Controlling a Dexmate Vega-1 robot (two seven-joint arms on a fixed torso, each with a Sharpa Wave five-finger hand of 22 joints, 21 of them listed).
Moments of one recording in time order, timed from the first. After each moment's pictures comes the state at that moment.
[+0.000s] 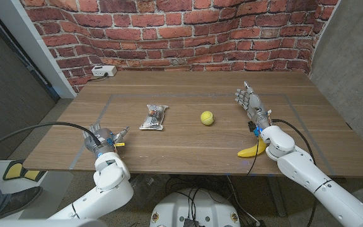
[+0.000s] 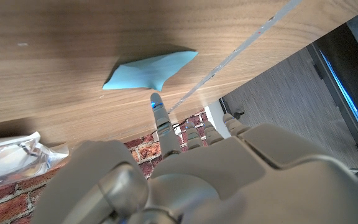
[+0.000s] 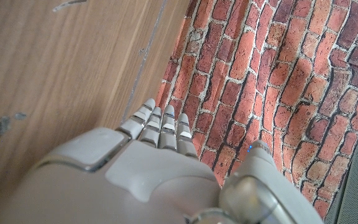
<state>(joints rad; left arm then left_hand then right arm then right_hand) 1.23 0.73 0.56 -2.15 0.64 1.40 0.37 0.37 0.07 -0.29 0.12 0.37 0.60 -0.18 0.21 0.18 0.00 -0.06 0.21 0.19 -0.09 -0.04 0.19 0.18 -0.13 0.08 0.20 0.18 -1.12 -0.61 -0.32 -1.71 0.56 0.17 -0.19 0.13 0.03 0.18 -0.08 0.18 0.19 0.10 0.20 0.18 0.22 0.14 0.22 0.19 0.11 0.10 0.19 0.19 0.17 -0.01 0.21 0.18</state>
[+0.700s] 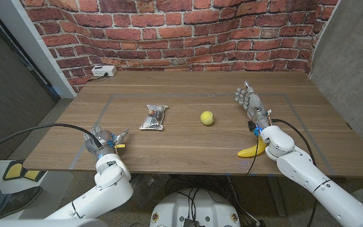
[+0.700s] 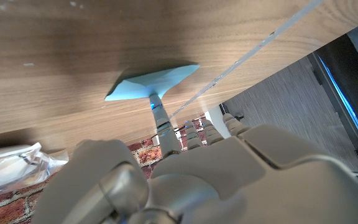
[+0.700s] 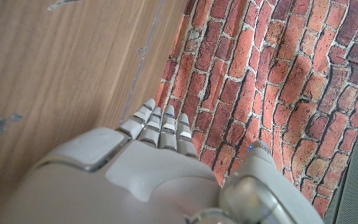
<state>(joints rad) 1.22 0.74 0.56 -2.14 0.49 1.40 0.48 0.38 0.07 -0.29 0.12 0.37 0.62 -0.17 0.21 0.18 0.01 -0.06 0.21 0.19 -0.08 -0.04 0.19 0.18 -0.13 0.08 0.20 0.18 -1.11 -0.60 -0.32 -1.71 0.56 0.18 -0.19 0.13 0.03 0.18 -0.08 0.18 0.19 0.10 0.20 0.18 0.22 0.14 0.22 0.19 0.11 0.10 0.19 0.19 0.17 -0.01 0.21 0.18</state>
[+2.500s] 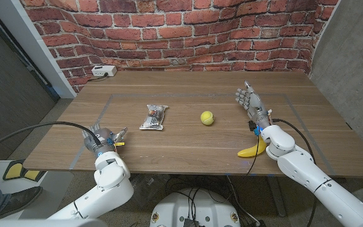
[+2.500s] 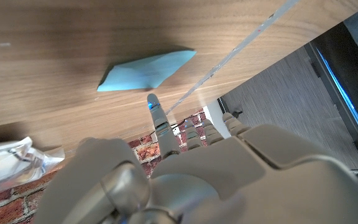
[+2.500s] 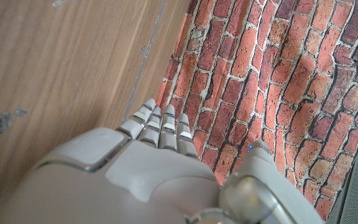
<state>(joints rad) 1.22 0.70 0.56 -2.12 0.74 1.40 0.30 0.40 0.09 -0.30 0.11 0.37 0.62 -0.17 0.21 0.18 0.02 -0.06 0.21 0.19 -0.06 -0.04 0.19 0.18 -0.12 0.08 0.20 0.18 -1.11 -0.60 -0.32 -1.71 0.57 0.17 -0.19 0.13 0.03 0.18 -0.08 0.18 0.19 0.10 0.20 0.18 0.22 0.14 0.22 0.19 0.11 0.10 0.19 0.19 0.17 -0.01 0.21 0.18</state>
